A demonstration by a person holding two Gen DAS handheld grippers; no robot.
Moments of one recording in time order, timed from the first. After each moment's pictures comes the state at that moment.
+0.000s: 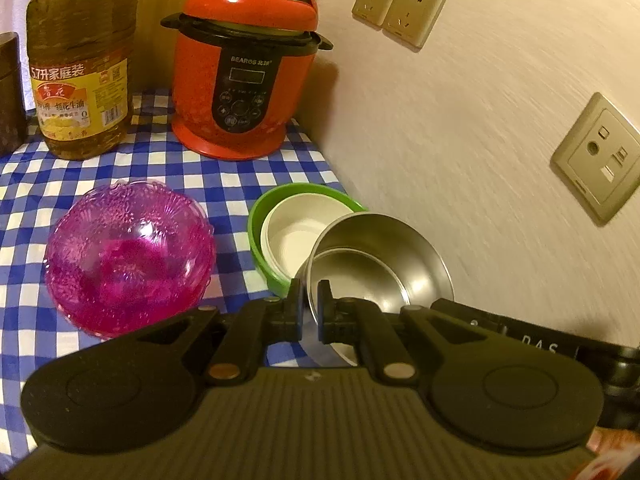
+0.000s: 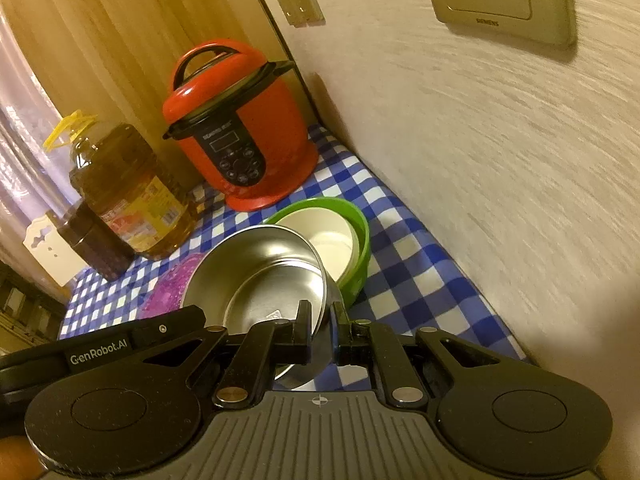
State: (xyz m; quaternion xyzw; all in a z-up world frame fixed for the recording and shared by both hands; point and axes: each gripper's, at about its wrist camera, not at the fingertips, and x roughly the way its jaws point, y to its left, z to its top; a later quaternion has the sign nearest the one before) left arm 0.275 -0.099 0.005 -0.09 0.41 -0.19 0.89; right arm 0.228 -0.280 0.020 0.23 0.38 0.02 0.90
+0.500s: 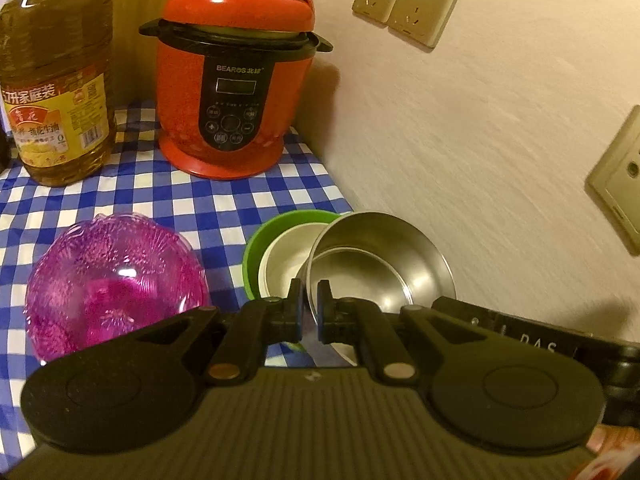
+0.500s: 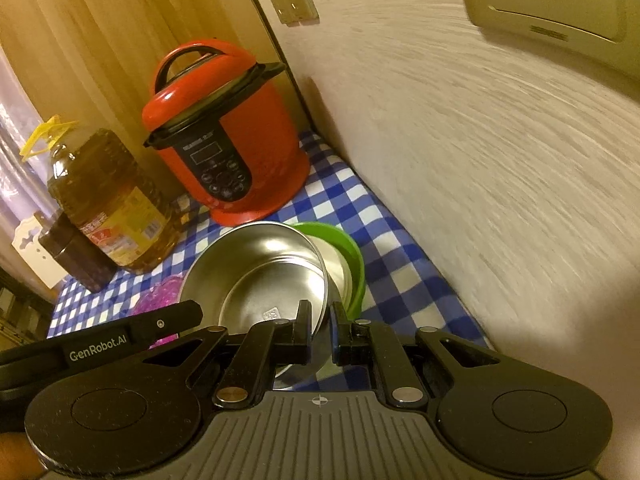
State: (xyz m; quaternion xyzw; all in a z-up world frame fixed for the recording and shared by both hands) left arm 0.326 -0.117 -0.007 -0.07 0.41 -0.19 0.89; right arm 0.277 -0.290 0.010 0.22 0.38 0.01 0.90
